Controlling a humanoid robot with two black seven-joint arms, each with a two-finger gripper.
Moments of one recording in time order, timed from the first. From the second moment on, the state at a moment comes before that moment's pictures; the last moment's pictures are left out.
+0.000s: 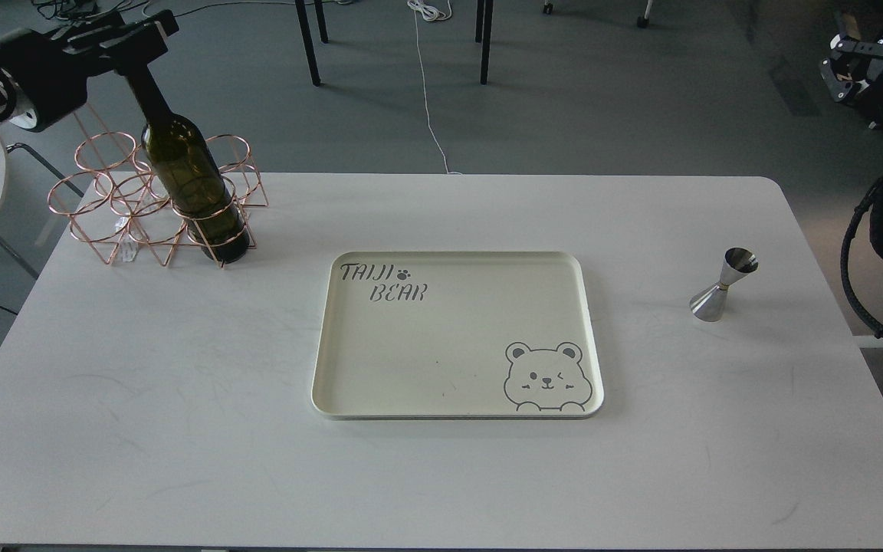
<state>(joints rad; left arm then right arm) -1.01 0.79 -0.56 -0.93 1.32 -0.08 -0.33 0.91 -0.73 0.56 0.94 0.17 0.09 0.49</state>
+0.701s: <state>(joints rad) -1.03 0.90 -0.56 -0.84 0.20 -0.14 -0.32 0.87 -0.71 0.61 0.83 0.18 0.07 0.49</state>
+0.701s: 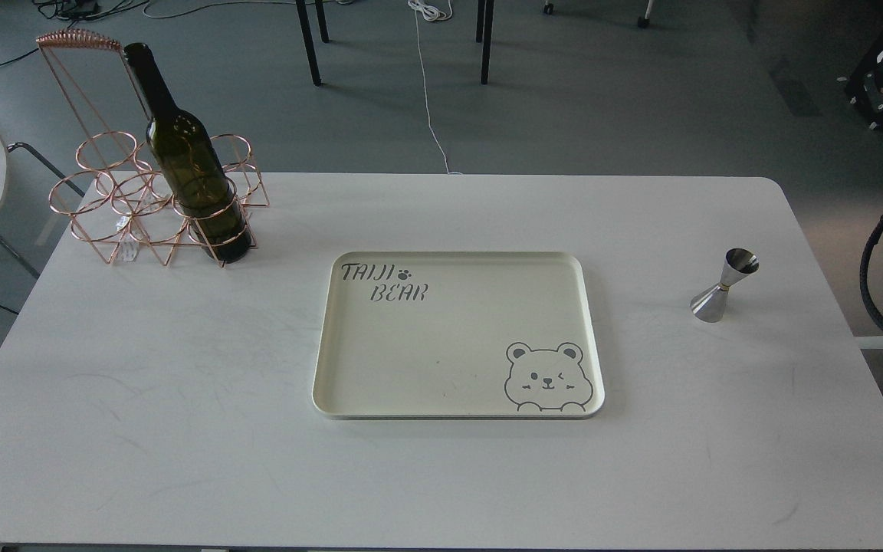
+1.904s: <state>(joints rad) -0.68 0.70 -0.61 -0.55 -0.54 -0.49 -0.32 0.66 -0.59 0.70 0.63 0.43 0.38 0.46</state>
